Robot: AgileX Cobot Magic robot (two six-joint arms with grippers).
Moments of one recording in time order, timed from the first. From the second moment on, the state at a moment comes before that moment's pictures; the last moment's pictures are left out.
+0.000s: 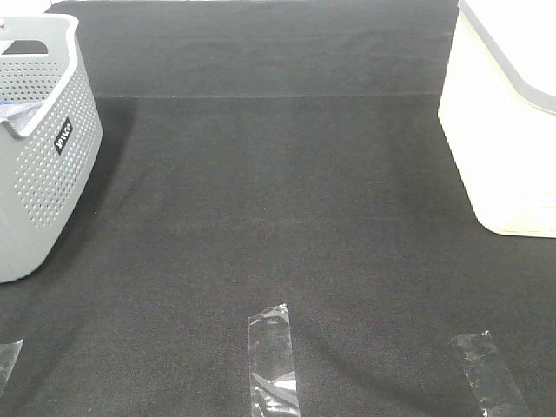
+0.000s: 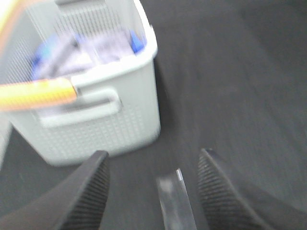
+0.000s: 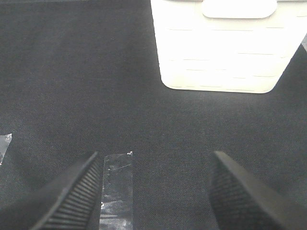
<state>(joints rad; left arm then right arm) -0.02 0.05 -0.56 -0.05 0.94 0.14 0.03 -0.01 -0.50 0.01 1.07 0.00</state>
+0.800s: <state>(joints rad) -0.02 1.00 -0.93 0.14 0.60 0.06 0.03 -0.01 -0.50 0.01 1.07 0.00</state>
